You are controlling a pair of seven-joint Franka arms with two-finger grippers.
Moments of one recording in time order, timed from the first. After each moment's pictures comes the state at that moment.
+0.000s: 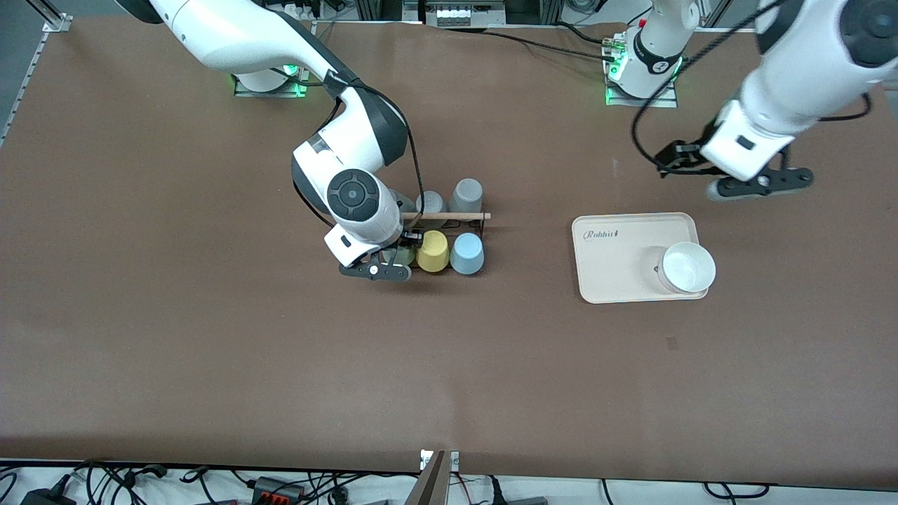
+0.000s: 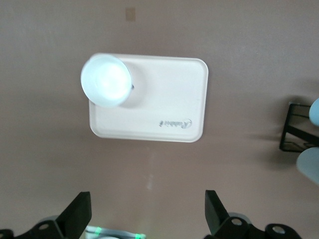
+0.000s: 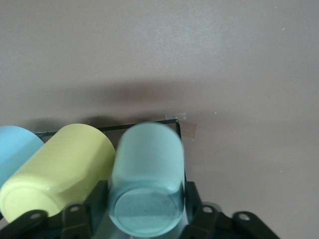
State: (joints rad) left arm 0.29 -0.01 -0.47 -1.74 -0.02 1.60 -0.27; right arm 0.34 0.69 0.35 -1.37 -0.14 1.92 0.79
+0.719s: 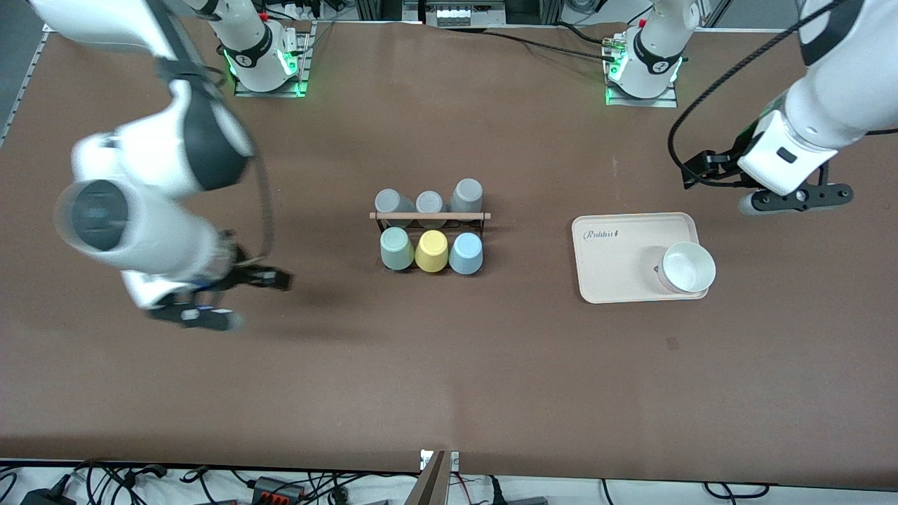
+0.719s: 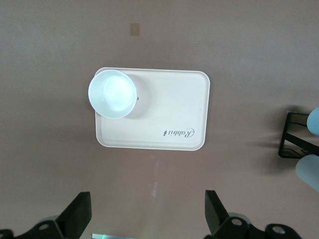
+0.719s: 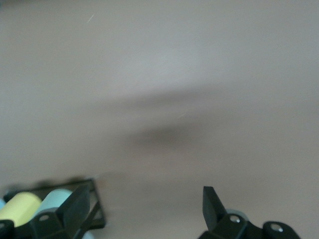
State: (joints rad) left arm 0.30 0.01 -0.49 -1.71 0.00 1.61 -0.30; right arm -0.01 0.57 0.33 -1.16 -0.14 1.68 0.49
